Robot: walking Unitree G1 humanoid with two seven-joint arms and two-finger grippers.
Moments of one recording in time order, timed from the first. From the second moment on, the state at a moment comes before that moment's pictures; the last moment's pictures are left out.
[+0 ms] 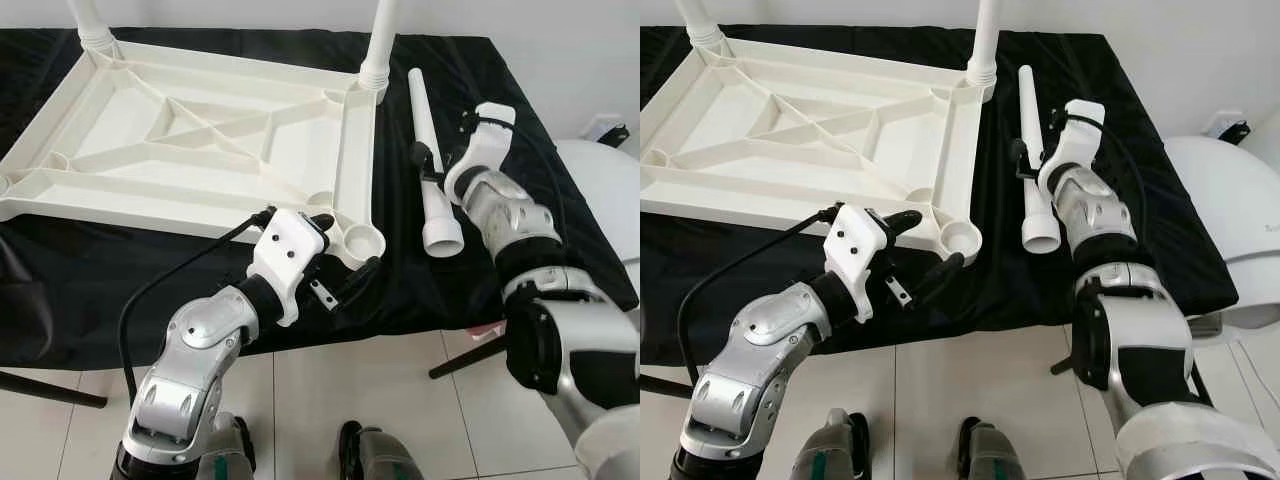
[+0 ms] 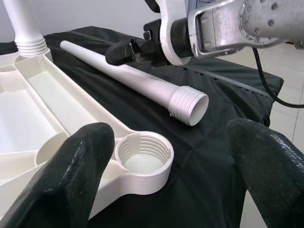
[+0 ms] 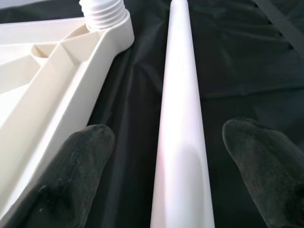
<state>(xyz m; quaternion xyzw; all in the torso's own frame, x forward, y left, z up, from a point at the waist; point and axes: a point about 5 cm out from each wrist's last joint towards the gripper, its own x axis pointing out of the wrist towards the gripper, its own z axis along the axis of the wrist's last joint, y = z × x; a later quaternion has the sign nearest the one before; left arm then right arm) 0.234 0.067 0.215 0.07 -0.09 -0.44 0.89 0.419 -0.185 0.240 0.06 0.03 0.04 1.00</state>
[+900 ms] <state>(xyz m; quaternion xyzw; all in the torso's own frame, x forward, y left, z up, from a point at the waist) 0.233 0.065 0.219 0.07 -0.09 -0.45 0.88 0.419 -0.175 0.217 0.10 0.18 -0.05 0.98</state>
